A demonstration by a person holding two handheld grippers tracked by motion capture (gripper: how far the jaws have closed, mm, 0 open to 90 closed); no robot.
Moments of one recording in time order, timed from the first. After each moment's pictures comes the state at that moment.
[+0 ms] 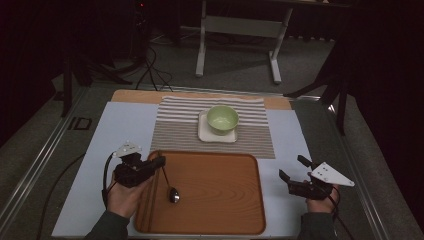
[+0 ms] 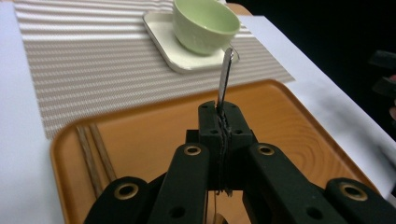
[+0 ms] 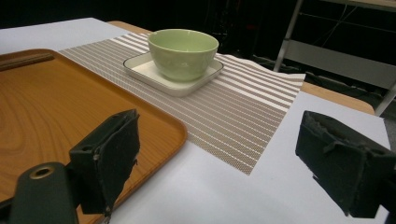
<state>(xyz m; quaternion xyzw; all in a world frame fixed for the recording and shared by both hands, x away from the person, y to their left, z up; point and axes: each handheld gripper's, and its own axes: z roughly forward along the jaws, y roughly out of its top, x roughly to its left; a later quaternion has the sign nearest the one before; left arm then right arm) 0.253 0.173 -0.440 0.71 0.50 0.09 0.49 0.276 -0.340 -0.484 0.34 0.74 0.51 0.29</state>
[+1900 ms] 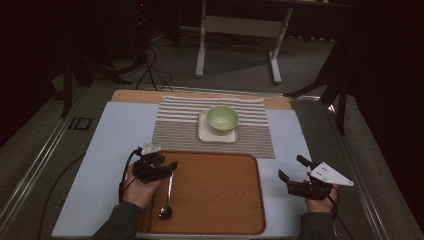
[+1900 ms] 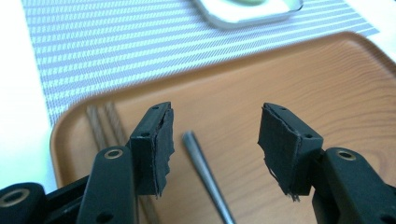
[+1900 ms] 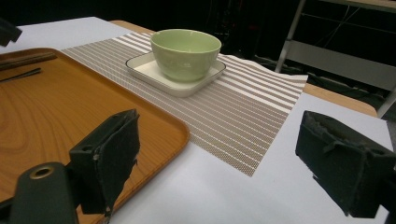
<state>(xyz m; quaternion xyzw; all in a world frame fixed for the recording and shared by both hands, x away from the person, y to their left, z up) 0.299 0.146 -0.485 0.75 0.51 0.14 0.40 0.276 -0.338 -0.483 0.33 0.74 0.51 0.29</state>
